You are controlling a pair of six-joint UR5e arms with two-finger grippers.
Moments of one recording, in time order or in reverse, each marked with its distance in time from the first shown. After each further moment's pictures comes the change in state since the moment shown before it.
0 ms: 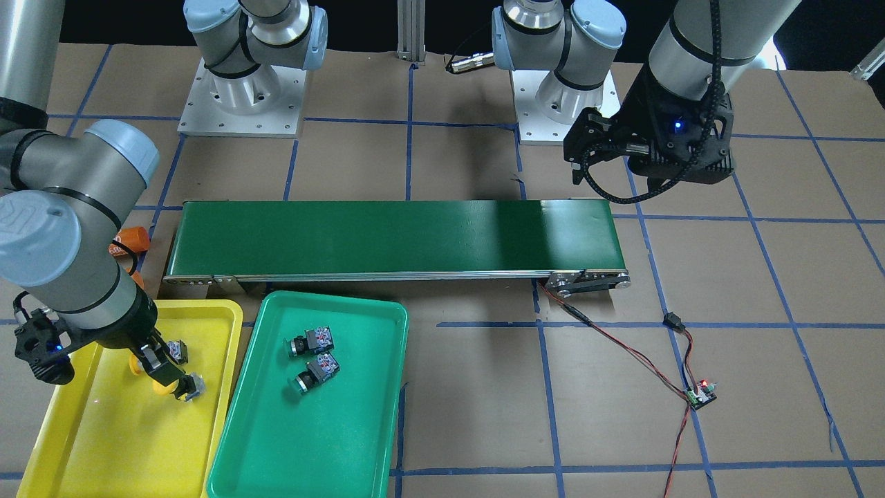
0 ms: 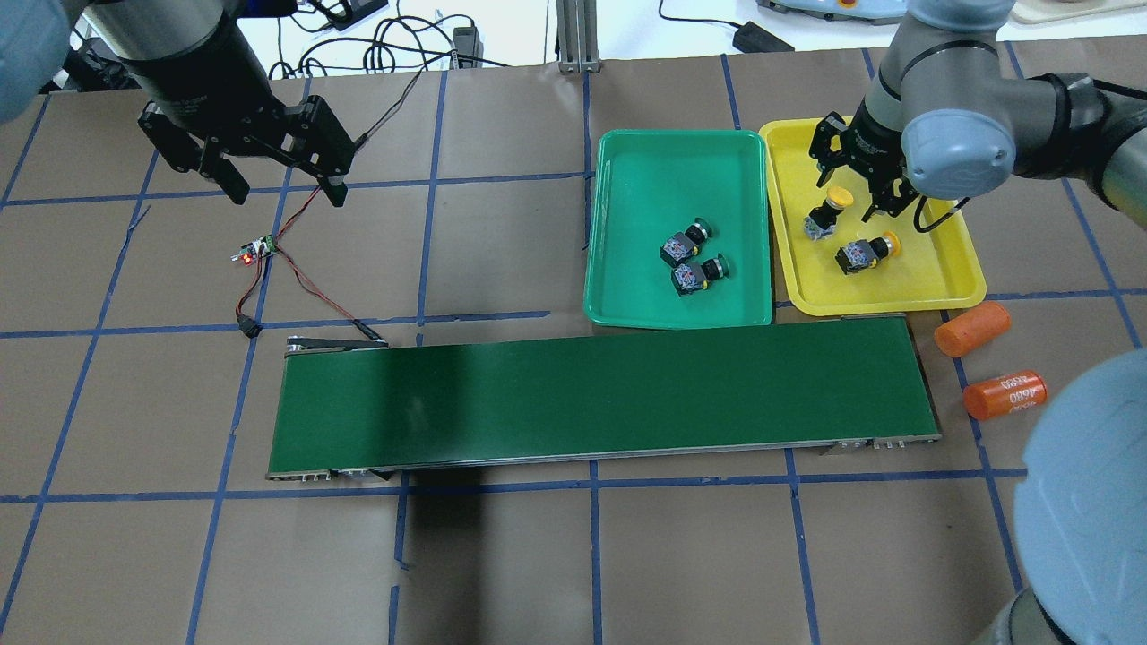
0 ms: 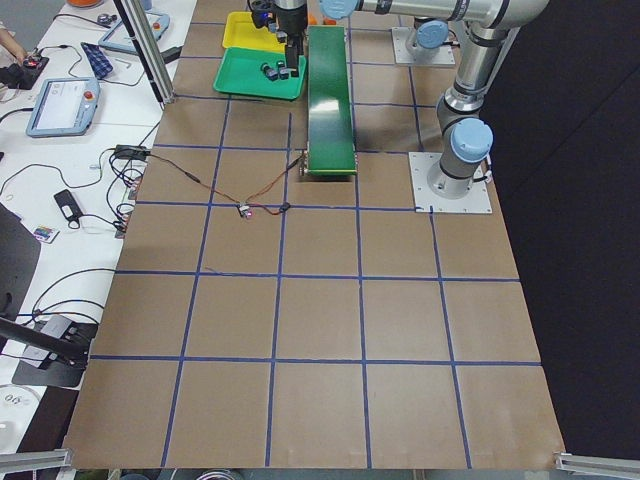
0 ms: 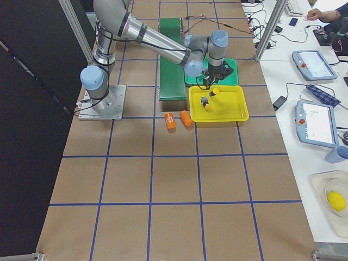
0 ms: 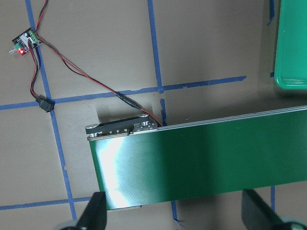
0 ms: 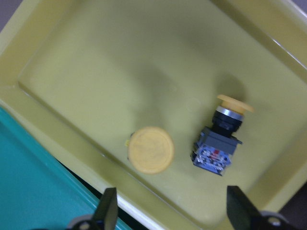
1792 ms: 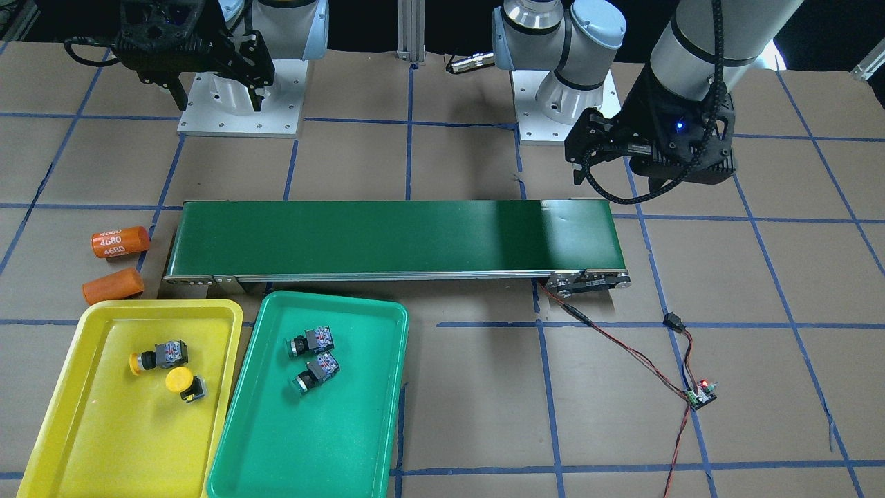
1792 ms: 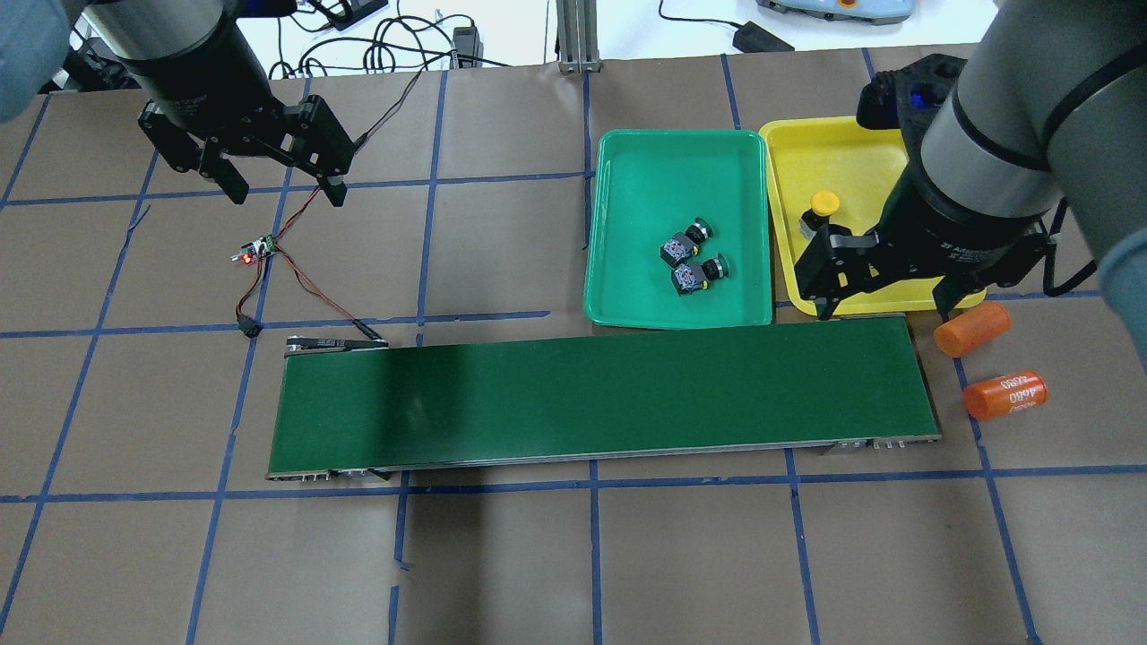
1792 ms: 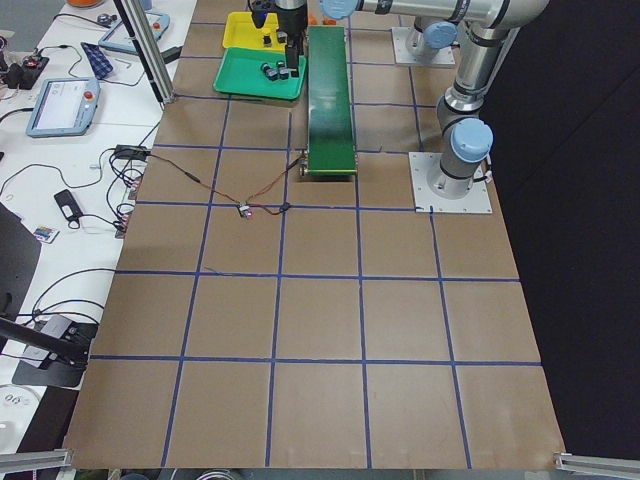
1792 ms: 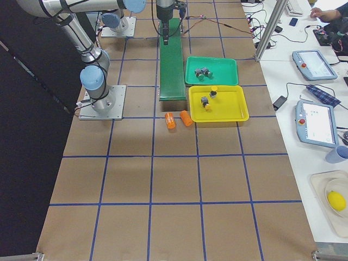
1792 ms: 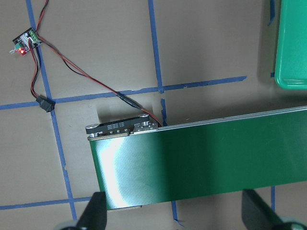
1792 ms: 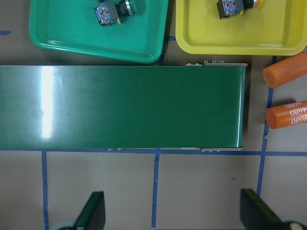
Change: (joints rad) left arm 0.003 0.000 0.000 0.000 0.000 0.000; right arm 0.179 -0.610 0.099 0.555 -0.019 -0.741
